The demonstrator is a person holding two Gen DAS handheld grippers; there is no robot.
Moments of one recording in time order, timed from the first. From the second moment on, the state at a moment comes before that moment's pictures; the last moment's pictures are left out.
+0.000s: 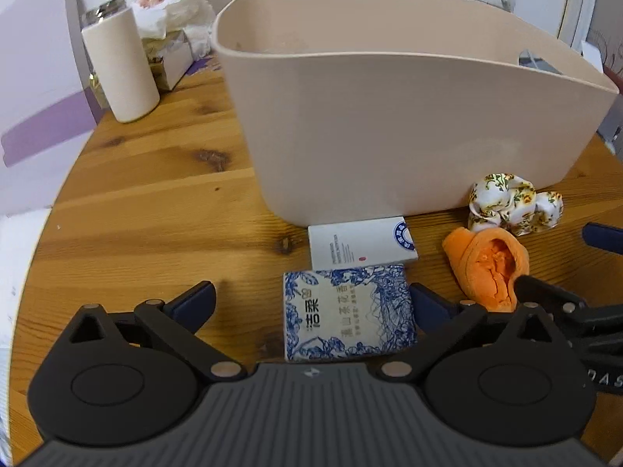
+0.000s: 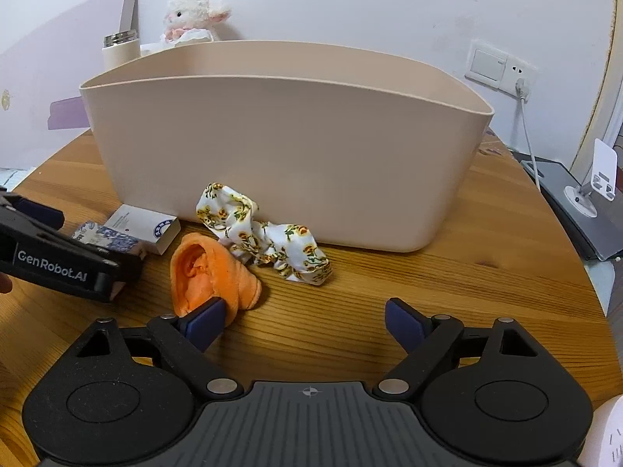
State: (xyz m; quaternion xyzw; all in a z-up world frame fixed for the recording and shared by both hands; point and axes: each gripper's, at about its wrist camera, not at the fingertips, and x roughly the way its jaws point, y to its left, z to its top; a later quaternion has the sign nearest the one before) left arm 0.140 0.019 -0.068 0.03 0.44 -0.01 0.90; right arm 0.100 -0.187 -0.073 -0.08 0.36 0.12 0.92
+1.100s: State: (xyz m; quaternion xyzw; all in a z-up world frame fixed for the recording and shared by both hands) left arm 0.096 0.030 -0.038 0.03 0.41 -0.07 0.91; right arm 0.073 -0.187 -0.055 -0.06 0.35 0.15 0.92
